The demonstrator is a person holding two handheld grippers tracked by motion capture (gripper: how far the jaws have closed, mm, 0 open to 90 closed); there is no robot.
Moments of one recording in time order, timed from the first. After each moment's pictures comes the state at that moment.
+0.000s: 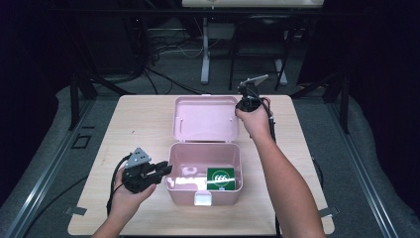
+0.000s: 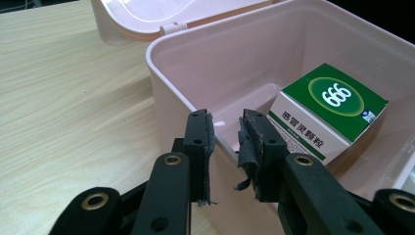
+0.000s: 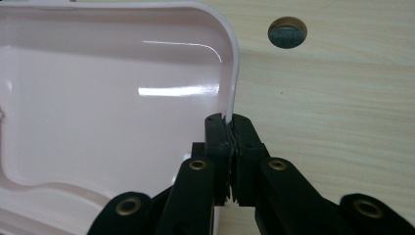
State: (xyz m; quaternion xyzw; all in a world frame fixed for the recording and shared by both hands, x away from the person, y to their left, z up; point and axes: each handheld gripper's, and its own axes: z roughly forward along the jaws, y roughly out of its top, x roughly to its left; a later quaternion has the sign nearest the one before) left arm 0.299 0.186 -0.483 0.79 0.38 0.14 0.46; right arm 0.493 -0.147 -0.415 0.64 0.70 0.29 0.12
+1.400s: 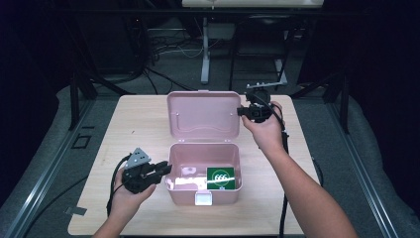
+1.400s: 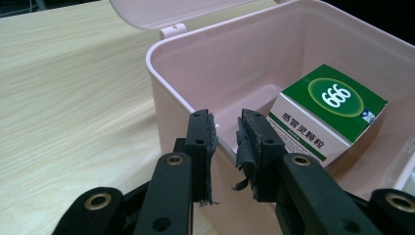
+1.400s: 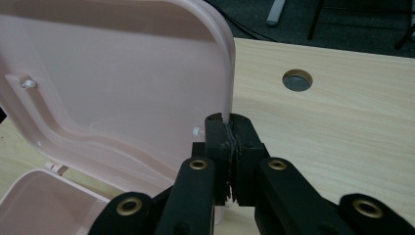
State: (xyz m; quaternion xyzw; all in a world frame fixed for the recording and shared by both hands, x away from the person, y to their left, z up) left arm 0.298 0.185 -0.482 0.79 0.39 0.15 0.46; right arm 0.422 -0.156 -0.379 0.56 0.71 0.38 0.17
